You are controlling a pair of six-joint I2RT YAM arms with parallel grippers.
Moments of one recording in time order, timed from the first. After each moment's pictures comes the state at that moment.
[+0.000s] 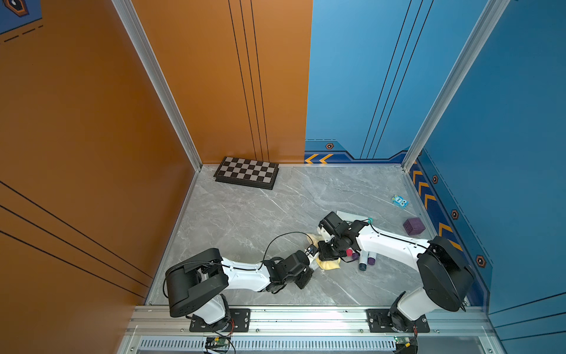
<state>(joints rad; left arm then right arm) -1.11 1.54 0.54 0.18 -0.08 -0.30 0.74 1.59 0.94 -0.63 -0.29 0.55</state>
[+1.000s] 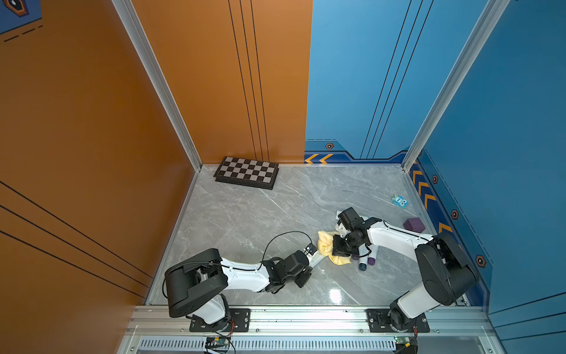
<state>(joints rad) -1.11 1.53 0.52 0.19 -0.13 -0.28 0.49 1.58 0.86 -0.62 -0.31 0.58</state>
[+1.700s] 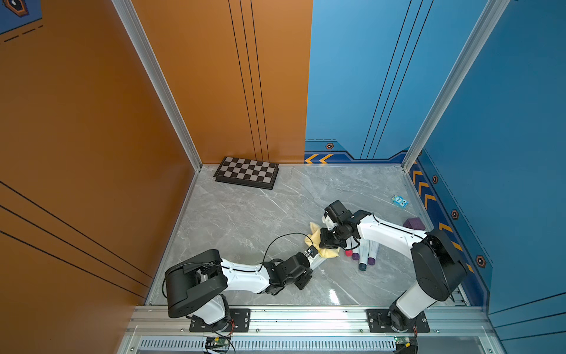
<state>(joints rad) -1.13 1.53 0.52 0.18 -0.13 -0.27 0.64 1.66 1.02 -0.61 -0.34 0.62</state>
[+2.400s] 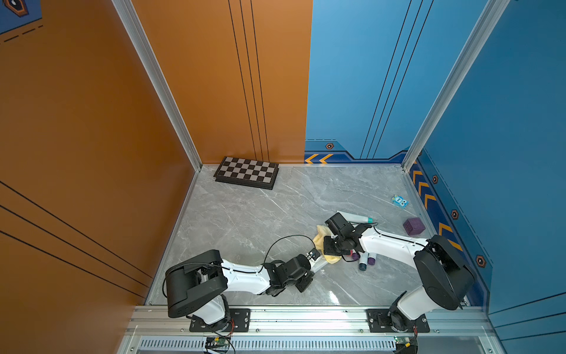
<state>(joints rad) -1.15 1.53 0.52 0.18 -0.11 -0.25 0.64 1.55 0.82 -0.49 -0.06 0.67</state>
